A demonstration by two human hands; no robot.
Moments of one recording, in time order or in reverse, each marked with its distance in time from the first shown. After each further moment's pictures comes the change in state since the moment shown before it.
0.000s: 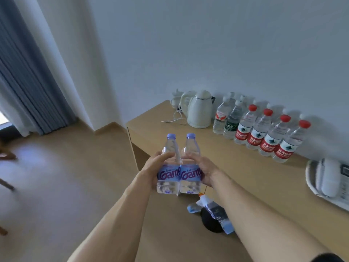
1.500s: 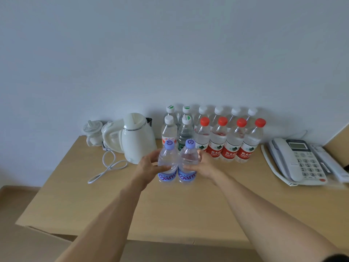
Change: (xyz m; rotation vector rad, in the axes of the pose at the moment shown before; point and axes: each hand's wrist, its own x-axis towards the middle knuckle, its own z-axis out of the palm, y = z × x) left_hand 0.300 0.083 0.139 0.603 -0.623 0.400; right_hand 0.134 -0.086 -0.187 -0.400 0.739 -0.203
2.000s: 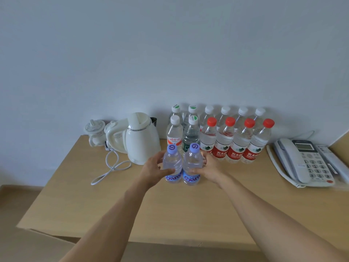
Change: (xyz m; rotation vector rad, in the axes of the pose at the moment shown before) left_hand 0.006 -0.011 -0.009 0.183 -0.052 0.013; right_hand 0.000 0.002 0.009 -0.042 0.020 0.005
